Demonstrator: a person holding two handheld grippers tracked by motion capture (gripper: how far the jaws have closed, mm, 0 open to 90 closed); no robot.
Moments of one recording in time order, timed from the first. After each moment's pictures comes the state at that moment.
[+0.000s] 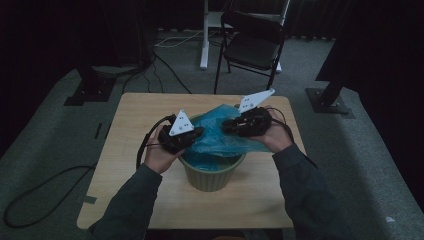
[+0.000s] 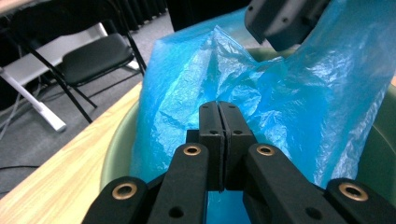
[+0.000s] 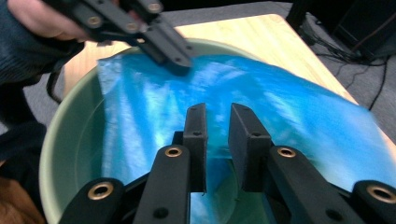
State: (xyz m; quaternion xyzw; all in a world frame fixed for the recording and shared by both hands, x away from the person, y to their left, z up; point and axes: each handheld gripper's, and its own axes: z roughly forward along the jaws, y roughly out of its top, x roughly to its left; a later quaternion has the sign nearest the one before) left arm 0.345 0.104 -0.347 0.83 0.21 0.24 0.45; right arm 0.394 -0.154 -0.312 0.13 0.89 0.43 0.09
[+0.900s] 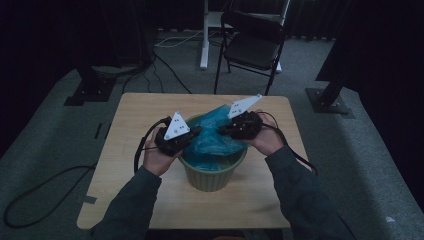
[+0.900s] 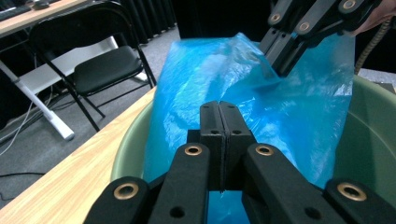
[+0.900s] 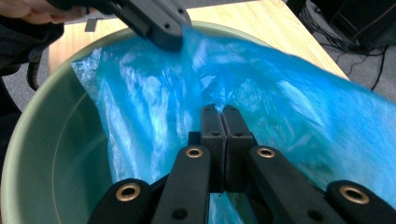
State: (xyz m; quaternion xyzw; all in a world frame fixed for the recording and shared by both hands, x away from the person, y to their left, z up) left arm 0.339 0.112 -0.349 0.82 0.22 0.26 0.47; right arm 0.394 -0.133 -0.329 0.13 0.90 0.40 0.10
